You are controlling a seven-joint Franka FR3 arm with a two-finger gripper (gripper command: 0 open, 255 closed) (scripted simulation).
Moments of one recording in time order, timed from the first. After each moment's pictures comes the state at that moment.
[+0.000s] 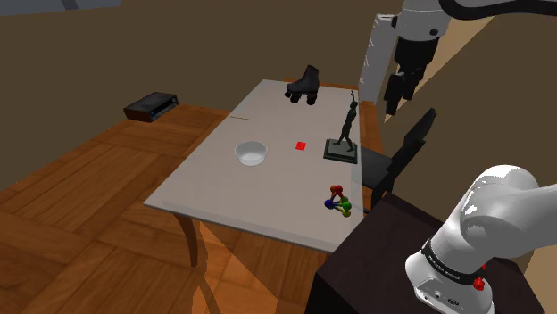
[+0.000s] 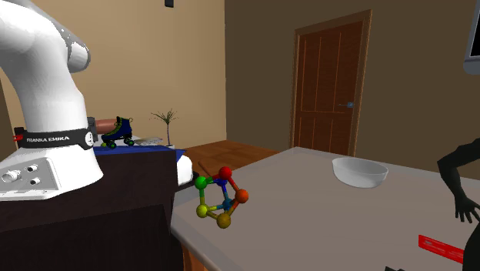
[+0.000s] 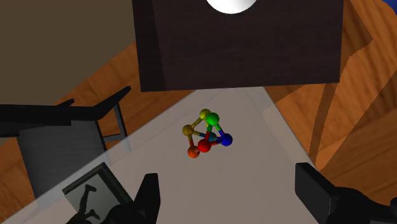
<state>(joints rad) 0.01 -0.83 0.02 -2.31 -0.12 1.44 0.00</state>
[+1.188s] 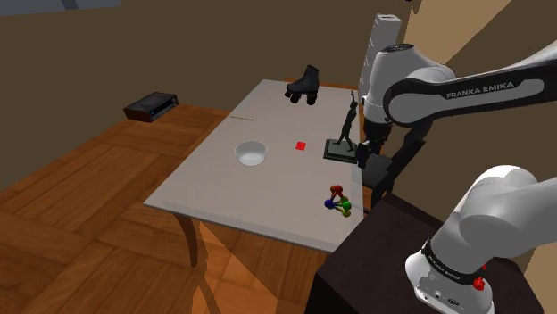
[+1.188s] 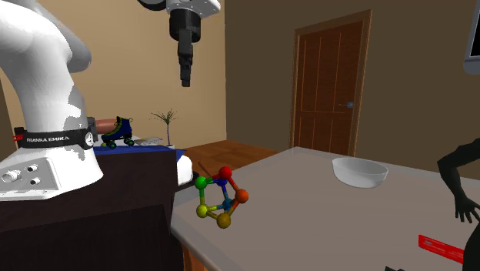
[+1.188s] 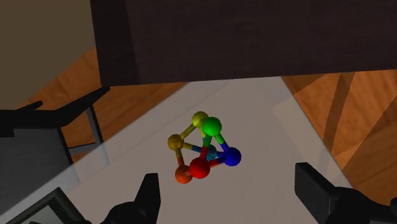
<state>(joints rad) -0.01 -0.72 -0.06 -2.78 -0.15 2.01 0.01</state>
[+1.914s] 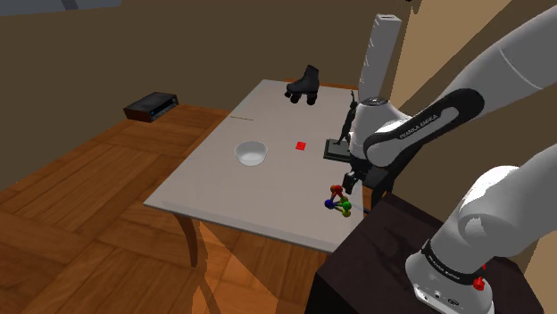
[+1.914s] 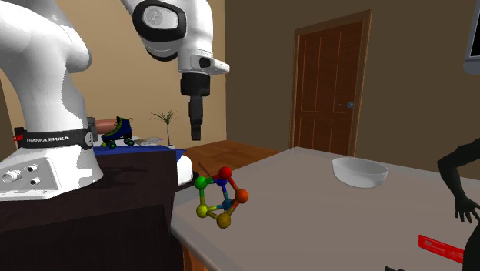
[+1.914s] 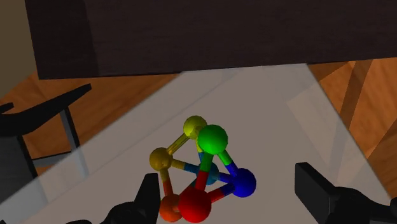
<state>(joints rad) -0.04 -0.33 -0.11 -2.90 -0.19 2.53 0.02</state>
